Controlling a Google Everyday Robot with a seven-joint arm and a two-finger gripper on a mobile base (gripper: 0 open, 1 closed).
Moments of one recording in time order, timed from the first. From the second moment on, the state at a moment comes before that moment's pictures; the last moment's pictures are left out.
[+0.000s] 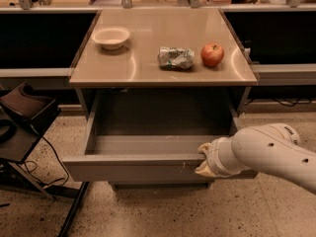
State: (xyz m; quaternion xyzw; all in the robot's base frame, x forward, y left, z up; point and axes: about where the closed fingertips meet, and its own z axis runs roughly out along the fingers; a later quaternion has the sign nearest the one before) arm 0.475 -0.145 0.638 -0.61 0.75 0.00 0.24
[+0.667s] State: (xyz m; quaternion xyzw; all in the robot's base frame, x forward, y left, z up) arm 0.475 -0.145 0.639 -0.61 0.75 0.00 0.24
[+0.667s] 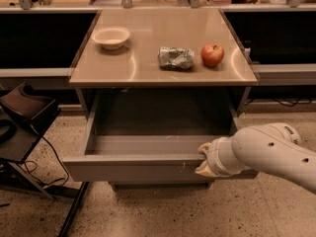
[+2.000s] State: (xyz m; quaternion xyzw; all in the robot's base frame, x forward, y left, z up) arm 0.468 -0.145 0.640 -0.61 0.75 0.00 0.24
